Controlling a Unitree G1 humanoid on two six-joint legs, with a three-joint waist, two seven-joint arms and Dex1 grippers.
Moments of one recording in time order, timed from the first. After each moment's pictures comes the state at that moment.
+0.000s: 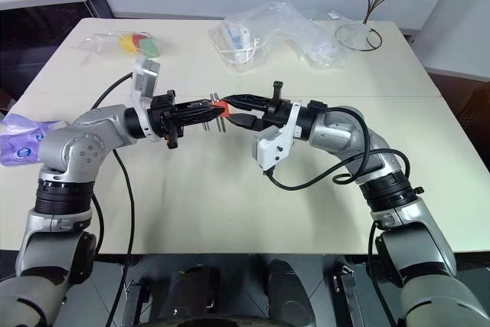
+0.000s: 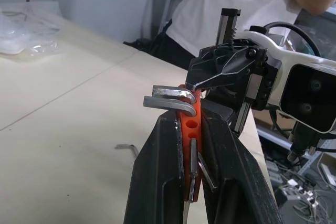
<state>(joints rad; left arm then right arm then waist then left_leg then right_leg) -0.68 0.51 0.05 -0.02 -0.73 0.77 -1.01 -0.73 -0.61 0.27 0.13 -0.33 -0.74 0.61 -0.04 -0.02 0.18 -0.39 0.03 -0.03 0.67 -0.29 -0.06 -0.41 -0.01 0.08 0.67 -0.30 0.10</state>
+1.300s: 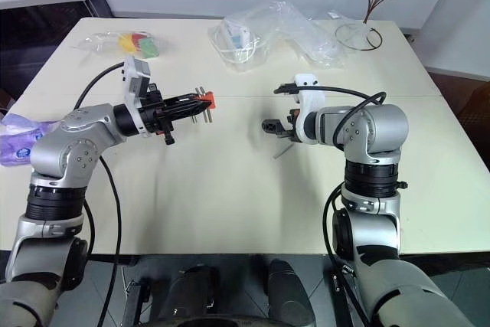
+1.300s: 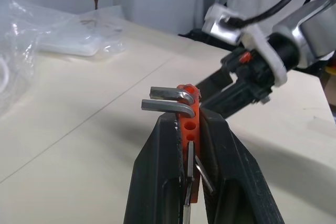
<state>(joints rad) -0.63 0.55 0.05 -0.05 -0.60 0.62 -0.95 -0.86 -0.30 -0.18 -0.06 0.50 1.61 0.15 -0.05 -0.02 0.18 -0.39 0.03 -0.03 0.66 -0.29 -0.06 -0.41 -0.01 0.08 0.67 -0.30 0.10</state>
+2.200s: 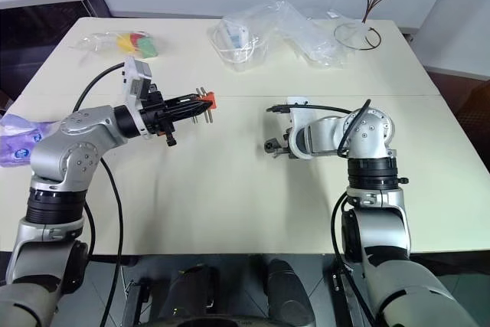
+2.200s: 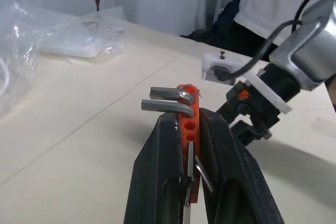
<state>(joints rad) -0.61 0.55 0.05 -0.09 -0.60 0.62 -0.91 -0.87 -0.34 -0.14 0.17 1.13 1.61 -0.61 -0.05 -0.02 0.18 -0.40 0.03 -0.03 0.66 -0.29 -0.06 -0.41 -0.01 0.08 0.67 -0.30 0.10</state>
